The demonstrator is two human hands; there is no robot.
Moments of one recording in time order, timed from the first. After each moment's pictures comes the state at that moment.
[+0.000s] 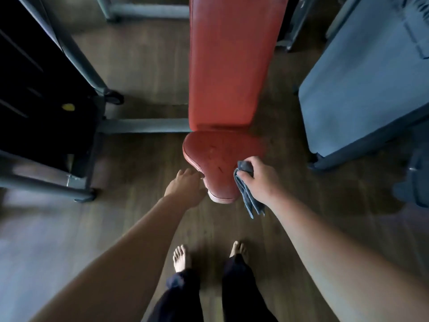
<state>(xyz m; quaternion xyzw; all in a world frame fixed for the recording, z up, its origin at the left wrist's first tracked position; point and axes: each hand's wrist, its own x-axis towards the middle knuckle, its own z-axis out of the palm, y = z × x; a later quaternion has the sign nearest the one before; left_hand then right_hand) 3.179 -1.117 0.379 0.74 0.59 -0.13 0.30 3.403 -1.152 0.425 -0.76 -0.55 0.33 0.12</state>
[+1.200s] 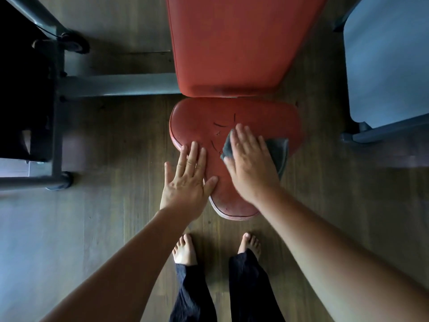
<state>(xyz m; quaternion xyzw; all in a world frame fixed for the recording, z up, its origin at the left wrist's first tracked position) 3.192 -1.075 0.194 0.77 0.59 -0.09 0.24 3.379 -1.059 0.208 -0.68 -0.72 0.14 -0.04</state>
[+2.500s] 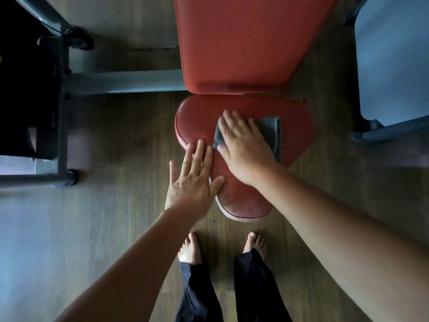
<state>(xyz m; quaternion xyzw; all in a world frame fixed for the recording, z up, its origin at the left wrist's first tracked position) 3.189 -1.073 0.192 0.76 0.58 -0.09 0.26 3.362 -1.014 0.203 -0.62 -0.76 0.15 -0.05</state>
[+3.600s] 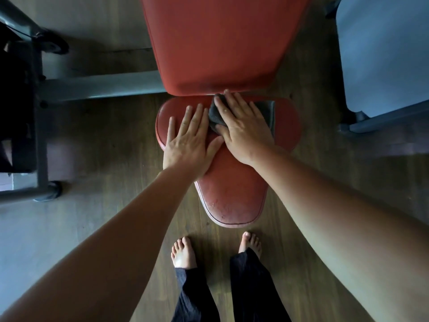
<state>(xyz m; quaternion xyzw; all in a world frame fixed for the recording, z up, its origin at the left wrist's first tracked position) 3.234 -0.981 0.179 0.81 0.56 -0.03 0.18 3.404 -0.980 0.189 -0.66 -0.74 0.14 0.00</state>
